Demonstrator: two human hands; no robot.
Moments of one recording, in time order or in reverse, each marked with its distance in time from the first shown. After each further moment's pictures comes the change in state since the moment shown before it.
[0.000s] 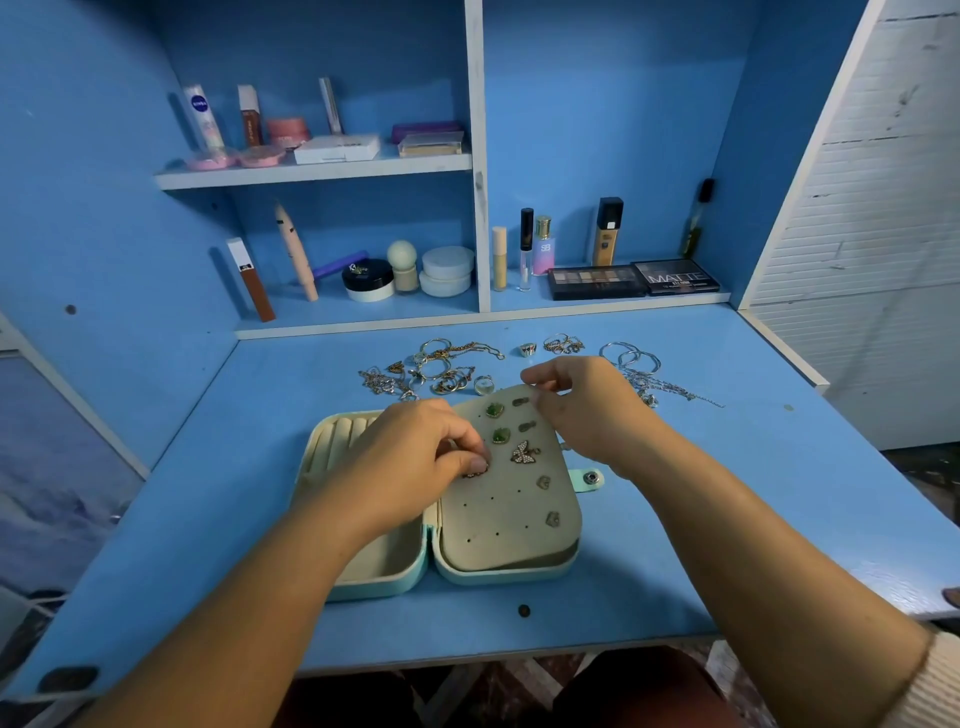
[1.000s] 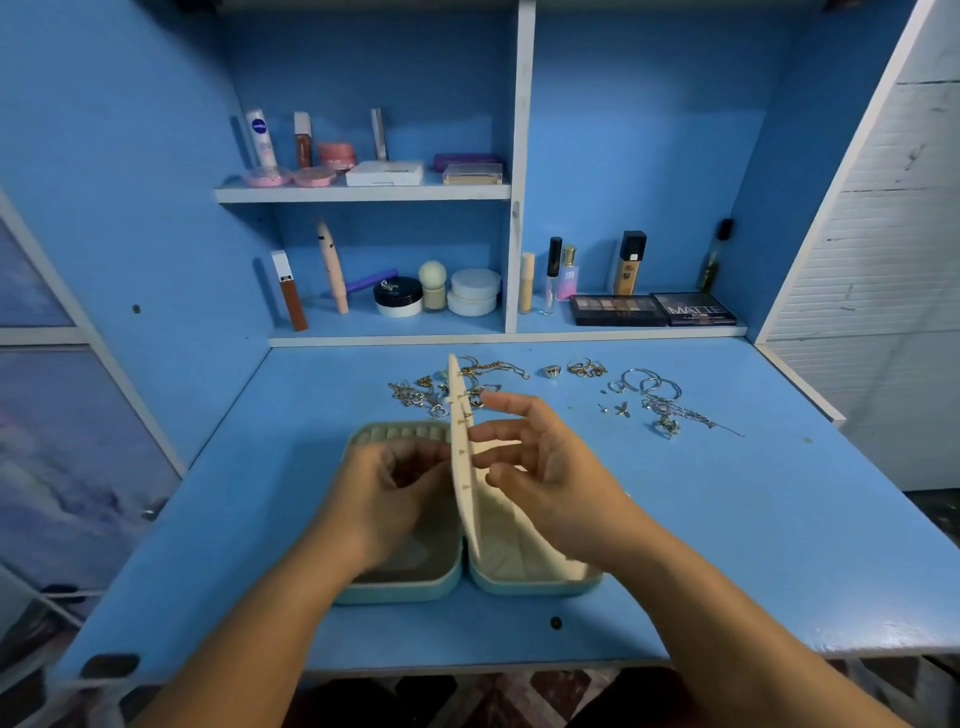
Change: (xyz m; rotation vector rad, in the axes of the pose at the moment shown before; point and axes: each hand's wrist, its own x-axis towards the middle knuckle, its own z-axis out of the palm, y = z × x) left_hand -0.036 -0.031 0.002 -0.740 0.241 -0.198; right_hand -0.044 -0.009 0.053 0.420 -0.238 -0.315
